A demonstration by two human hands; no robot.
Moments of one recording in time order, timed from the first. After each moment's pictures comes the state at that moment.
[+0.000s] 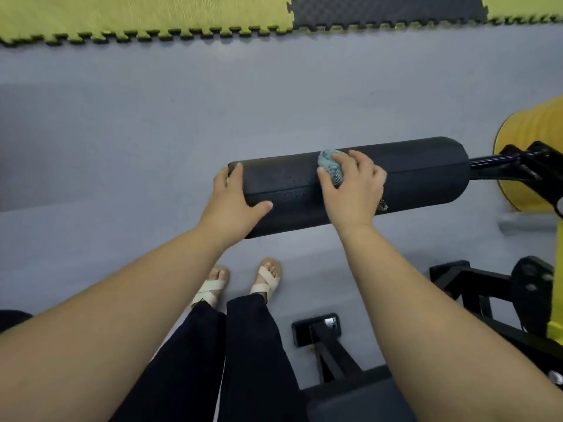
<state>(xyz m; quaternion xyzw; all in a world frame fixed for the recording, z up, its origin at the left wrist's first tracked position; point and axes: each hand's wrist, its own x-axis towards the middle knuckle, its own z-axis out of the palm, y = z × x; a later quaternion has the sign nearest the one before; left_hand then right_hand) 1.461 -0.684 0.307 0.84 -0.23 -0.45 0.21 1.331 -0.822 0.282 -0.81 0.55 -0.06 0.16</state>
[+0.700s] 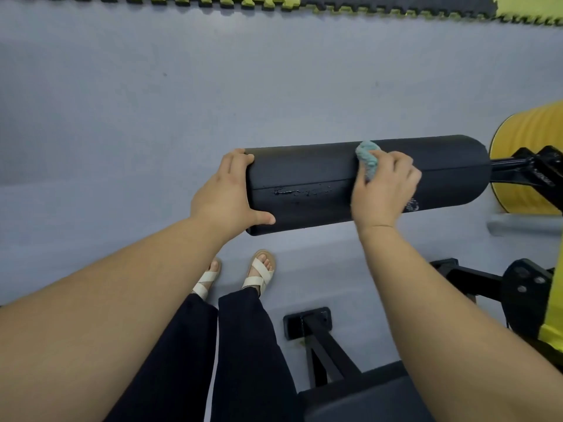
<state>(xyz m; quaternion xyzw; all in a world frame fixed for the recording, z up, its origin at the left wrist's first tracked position) 1.485 -0.673 0.271 0.84 -0.34 -0.39 0.17 1.324 -0.835 0.252 -0.82 0.57 -0.11 0.05</state>
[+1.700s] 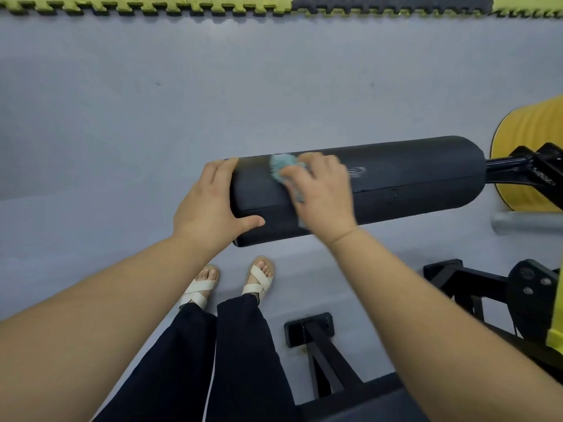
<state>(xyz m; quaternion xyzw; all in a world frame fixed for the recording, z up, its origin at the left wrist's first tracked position) 1.480 -0.677 0.269 0.86 -0.34 -0.33 0.20 1.355 -0.818 0.253 -0.96 0.24 -0.11 0.10</state>
